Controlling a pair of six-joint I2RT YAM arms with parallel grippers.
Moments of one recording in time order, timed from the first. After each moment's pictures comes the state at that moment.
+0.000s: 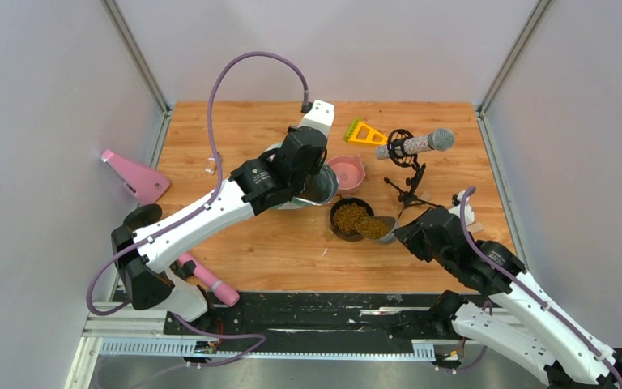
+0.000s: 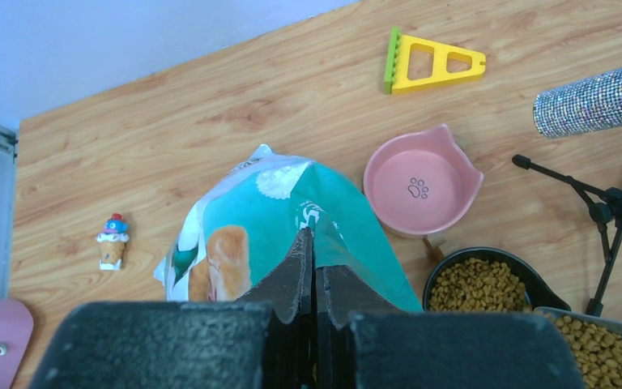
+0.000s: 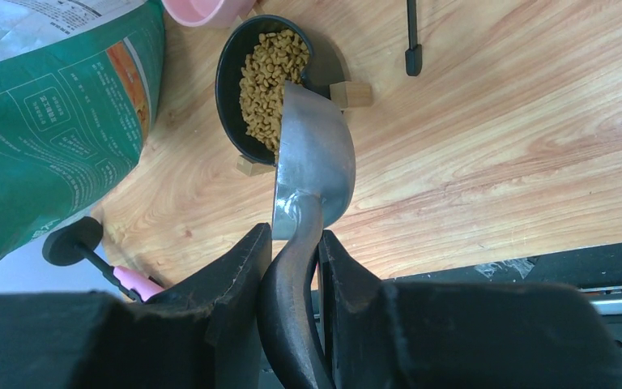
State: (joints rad) left arm -0.96 1.49 1.54 -0.48 -0.70 -0.12; right arm 0.77 0.64 0.82 -0.97 0.38 1.29
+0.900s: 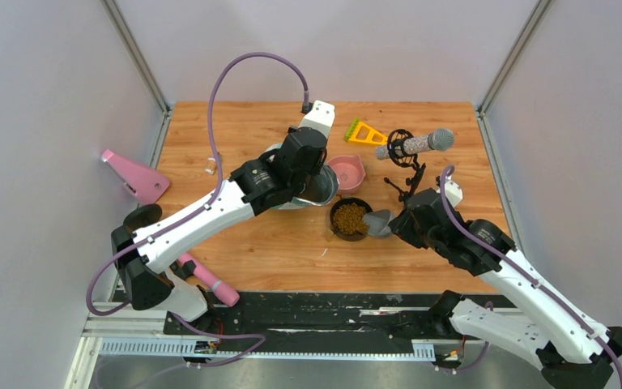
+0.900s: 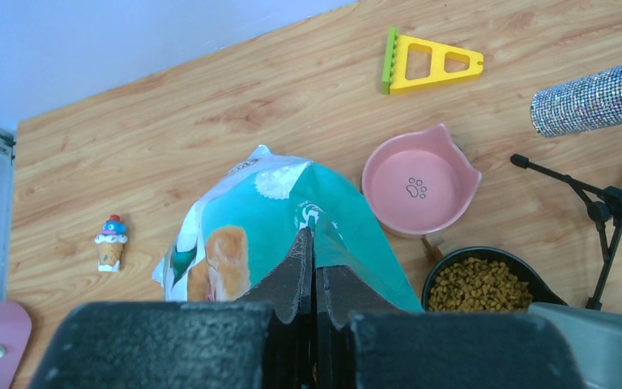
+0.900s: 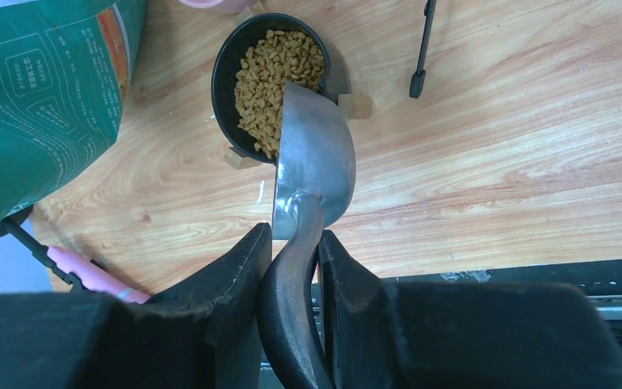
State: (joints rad) left arm -0.96 1.48 1.54 -0.47 -0.70 -0.12; right arm 0.77 0.83 1.00 -1.01 0.38 1.09
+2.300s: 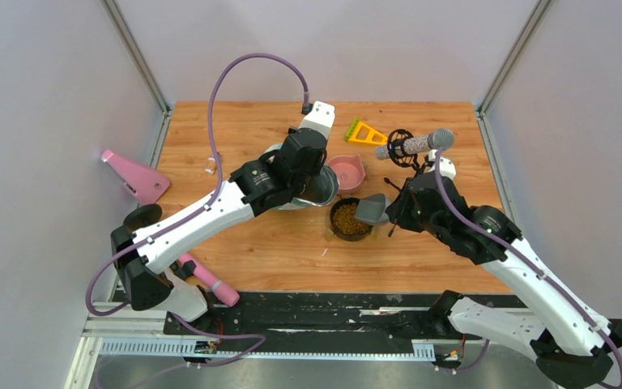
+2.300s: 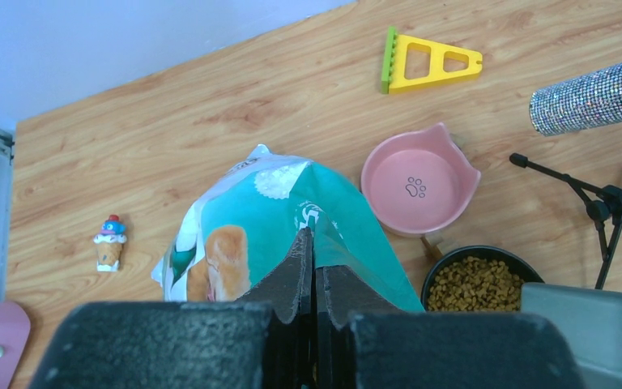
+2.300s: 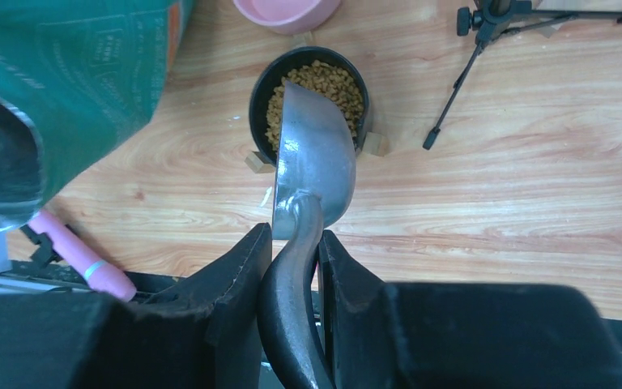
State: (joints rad) left arm -0.96 1.48 1.53 -0.47 -0.70 -0.12; right arm 0.77 0.93 1.18 -1.01 0.36 0.83
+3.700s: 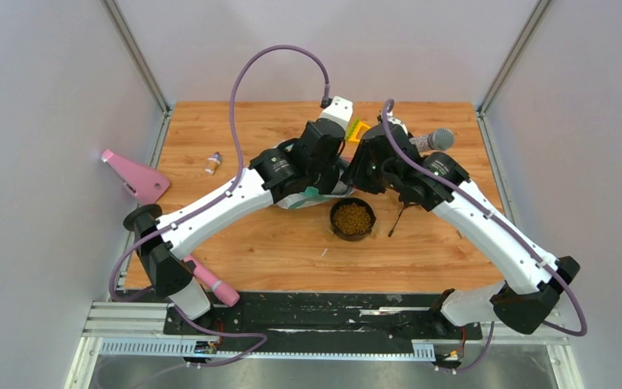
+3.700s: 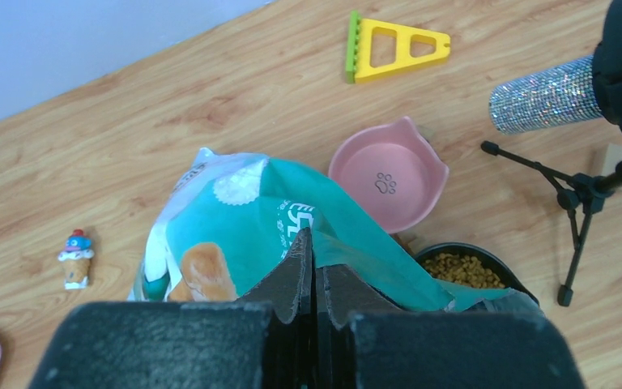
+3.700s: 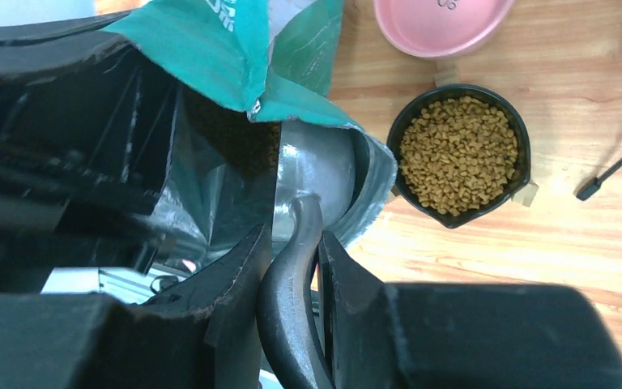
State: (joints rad) left arm -0.95 1.63 1.69 -0.55 -0.62 -0.13; right arm 0.77 1.33 1.58 -0.95 0.20 0.87
